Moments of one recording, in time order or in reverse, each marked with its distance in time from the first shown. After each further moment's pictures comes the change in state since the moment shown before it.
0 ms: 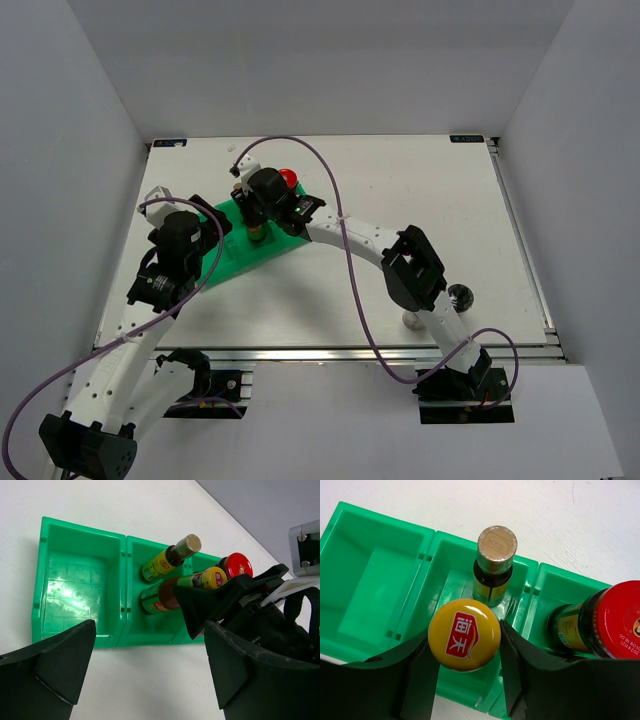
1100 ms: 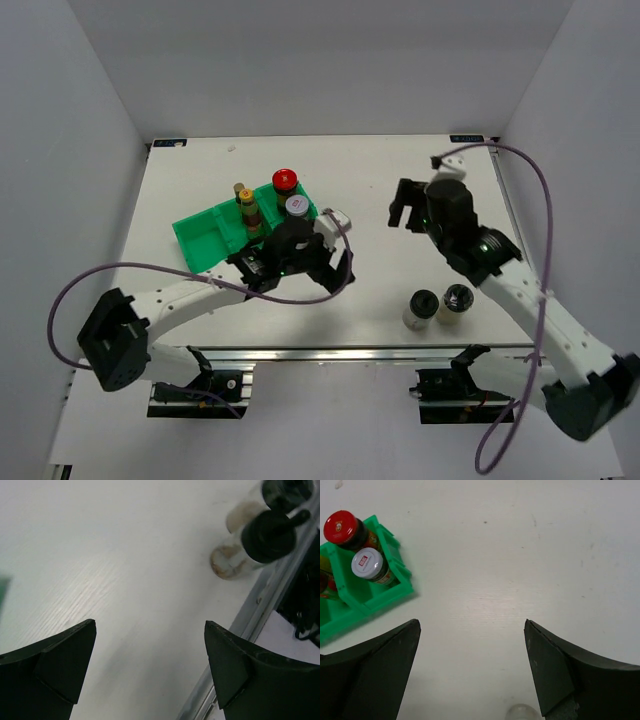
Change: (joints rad) left arm -0.558 0.496 0.079 0.341 0.615 0.585; right arm -0.373 -1.154 -0.870 -0.296 0.231 0.323
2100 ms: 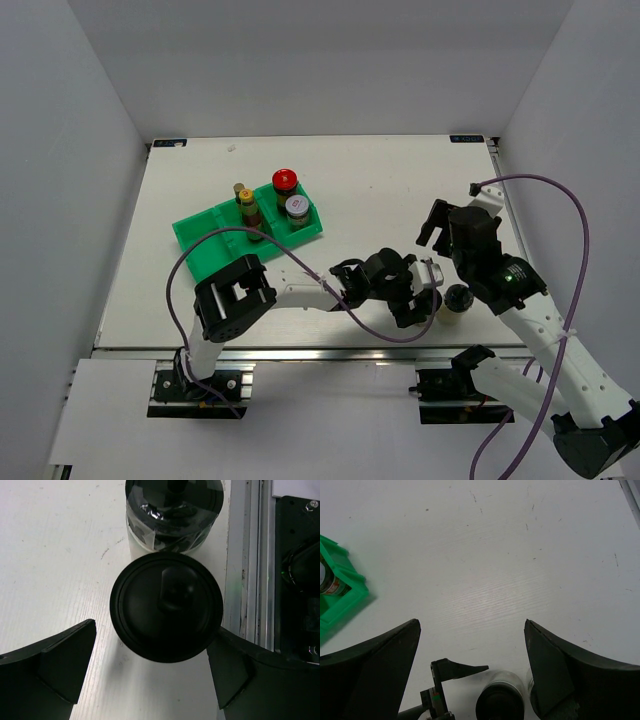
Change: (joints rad) left arm -0.308 0.688 0.352 0.363 0.126 0.256; right arm -0.073 -0.267 -0.172 -0.177 0.147 0.148
